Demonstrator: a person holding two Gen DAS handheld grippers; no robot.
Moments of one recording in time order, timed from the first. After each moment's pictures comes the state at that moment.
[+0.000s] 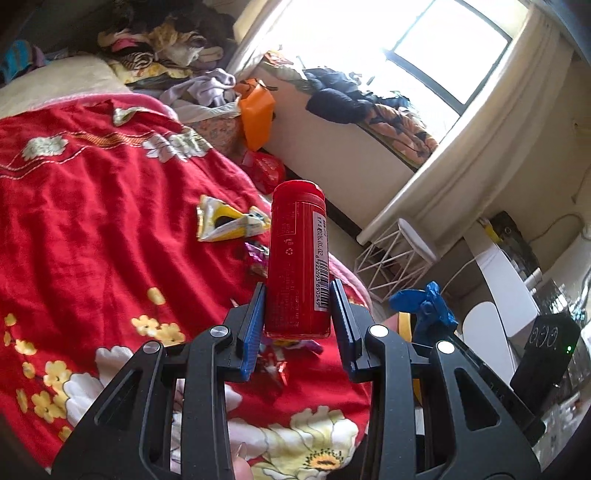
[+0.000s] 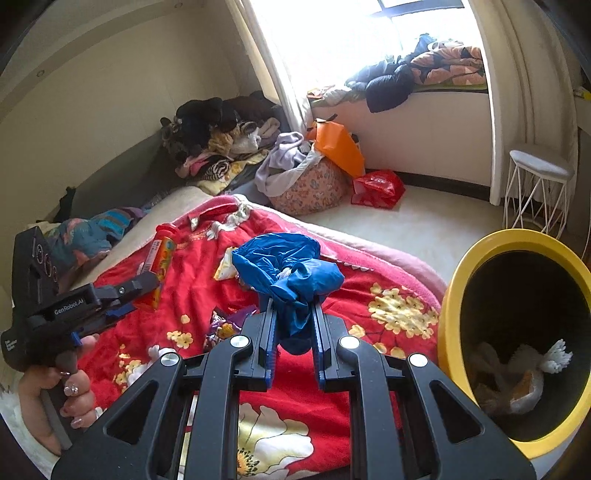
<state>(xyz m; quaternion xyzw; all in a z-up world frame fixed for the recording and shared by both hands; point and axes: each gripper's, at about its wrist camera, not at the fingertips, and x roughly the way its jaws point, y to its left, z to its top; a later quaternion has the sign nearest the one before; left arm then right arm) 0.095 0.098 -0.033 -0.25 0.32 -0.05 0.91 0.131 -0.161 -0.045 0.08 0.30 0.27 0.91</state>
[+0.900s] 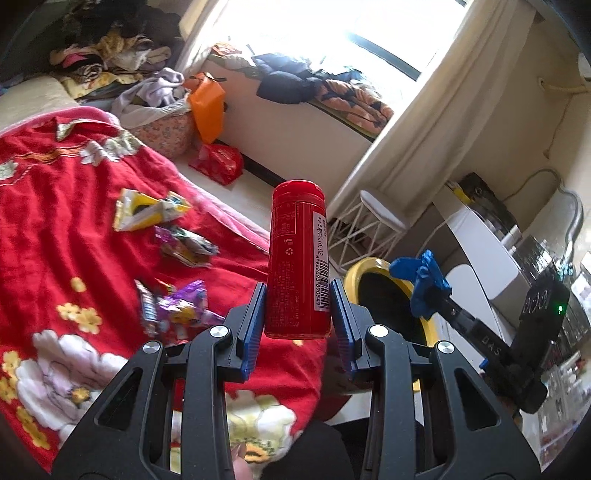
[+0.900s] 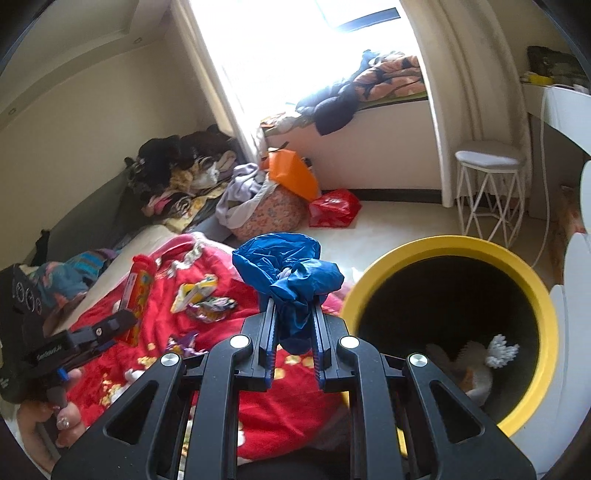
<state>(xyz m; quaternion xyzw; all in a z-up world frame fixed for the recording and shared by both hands) 0.101 0.015 -0.025 -0.20 0.32 -0.12 0.92 0.124 -0.256 -0.037 0.13 0.27 0.18 0.94</state>
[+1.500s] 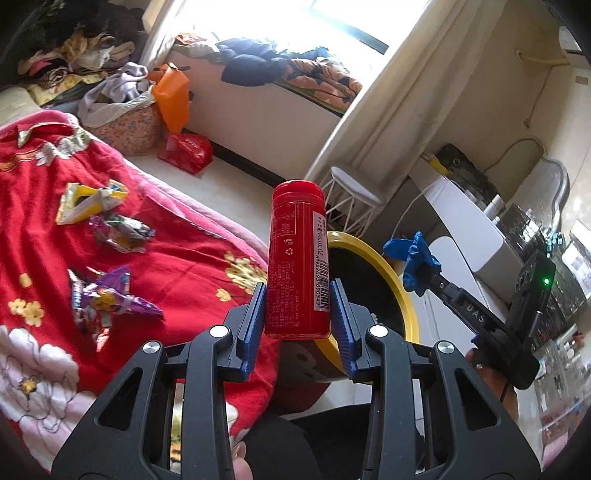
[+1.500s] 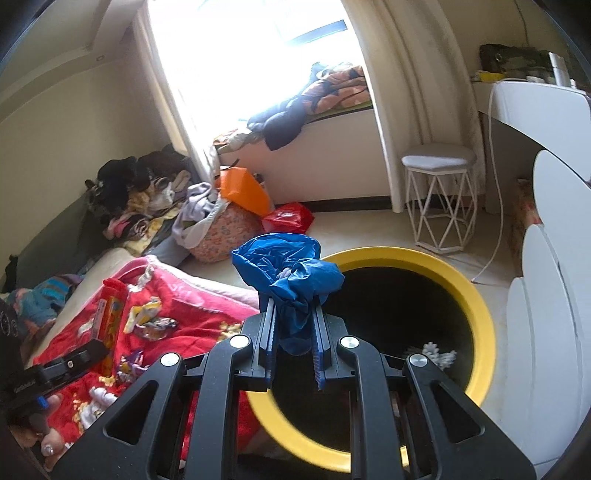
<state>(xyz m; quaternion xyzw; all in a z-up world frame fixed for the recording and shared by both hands) 0.111 -0.048 -0.031 -0.18 0.34 -0.17 0.91 0.125 -0.321 -0.052 0.15 0.26 0.09 0.95</state>
